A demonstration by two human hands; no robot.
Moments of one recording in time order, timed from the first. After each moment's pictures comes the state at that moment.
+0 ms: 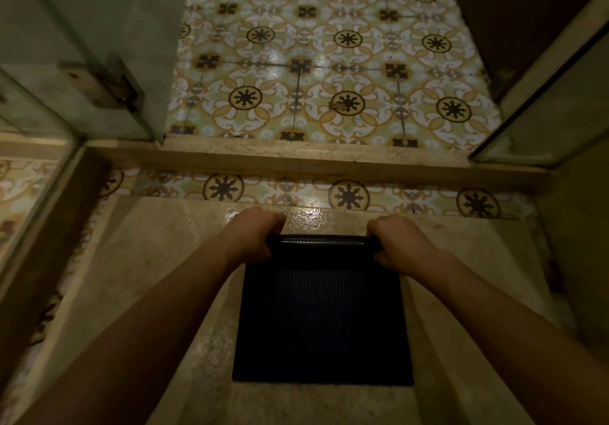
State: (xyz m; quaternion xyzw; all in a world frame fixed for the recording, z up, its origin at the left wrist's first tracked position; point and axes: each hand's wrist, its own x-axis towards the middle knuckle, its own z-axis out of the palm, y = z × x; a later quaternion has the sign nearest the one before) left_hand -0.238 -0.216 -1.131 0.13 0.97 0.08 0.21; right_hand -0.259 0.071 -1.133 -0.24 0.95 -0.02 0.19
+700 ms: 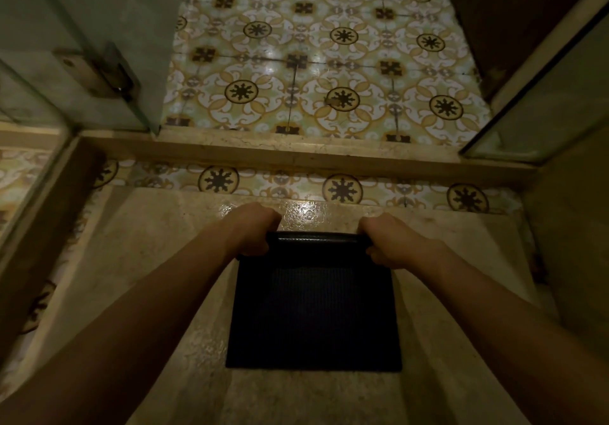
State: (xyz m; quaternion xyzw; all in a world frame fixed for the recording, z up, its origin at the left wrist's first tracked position) left_hand -0.235 -0.208 -1.130 0.12 0.96 0.03 0.26; right_hand -0.251 0.071 -1.125 -0.22 0.94 -0.04 0.25
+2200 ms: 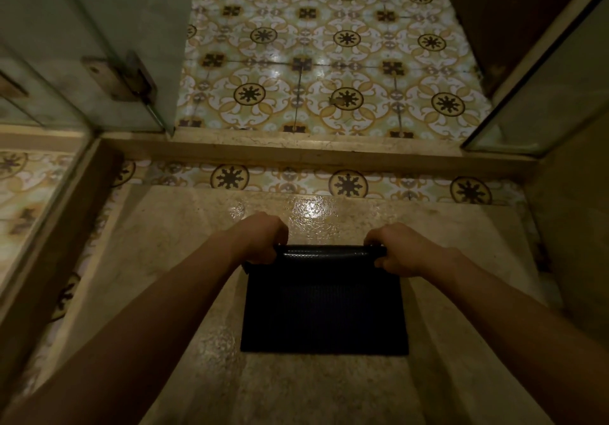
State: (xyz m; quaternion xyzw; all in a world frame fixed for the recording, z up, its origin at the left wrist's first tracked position) left_hand -0.200 -0.206 -1.115 0.11 0.94 0.09 0.32; right_hand -0.220 0.083 -1.125 -0.23 0.93 -0.07 0.29
